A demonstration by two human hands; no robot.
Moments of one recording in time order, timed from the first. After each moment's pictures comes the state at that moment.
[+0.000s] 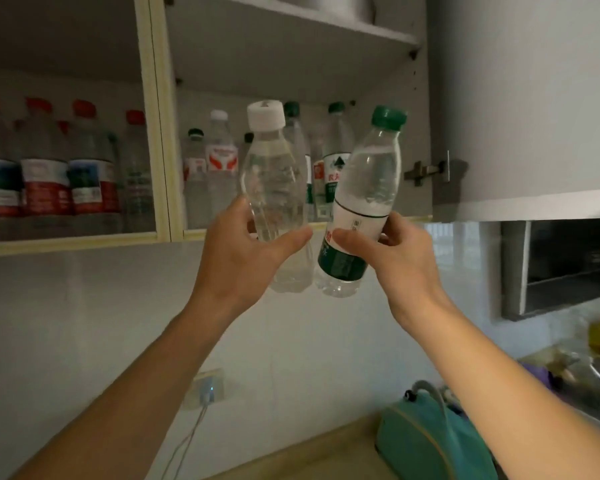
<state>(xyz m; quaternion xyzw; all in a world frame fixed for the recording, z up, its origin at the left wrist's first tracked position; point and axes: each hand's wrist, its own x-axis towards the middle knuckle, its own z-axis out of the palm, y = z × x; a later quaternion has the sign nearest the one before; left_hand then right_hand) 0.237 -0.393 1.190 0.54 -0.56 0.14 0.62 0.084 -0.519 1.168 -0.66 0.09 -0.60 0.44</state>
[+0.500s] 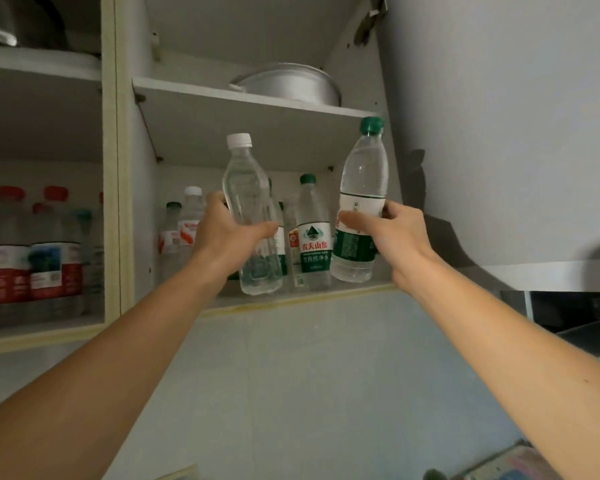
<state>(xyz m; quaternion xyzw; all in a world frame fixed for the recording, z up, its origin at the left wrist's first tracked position) 0.252 -0.476 1.316 0.58 -0.49 0.13 0.63 0.066 -0.619 1.293 -0.63 0.11 -0.64 0.43</state>
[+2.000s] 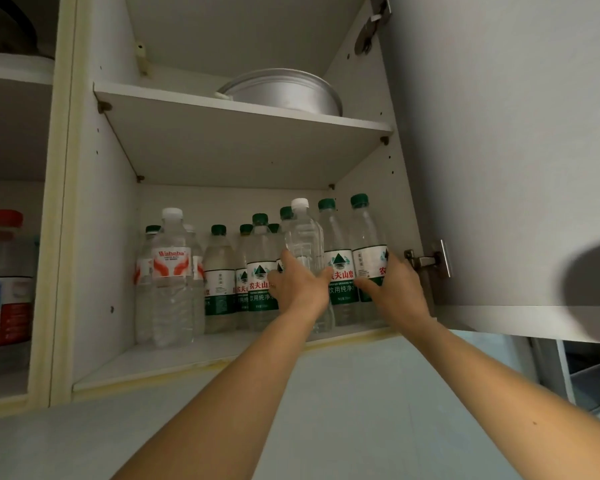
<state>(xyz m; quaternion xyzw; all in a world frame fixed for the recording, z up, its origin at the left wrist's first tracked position) 0.231 -0.640 1.306 0.66 -0.42 0.07 0.62 0.122 -0.746 1.277 -0.72 0.29 -0.61 0.16</state>
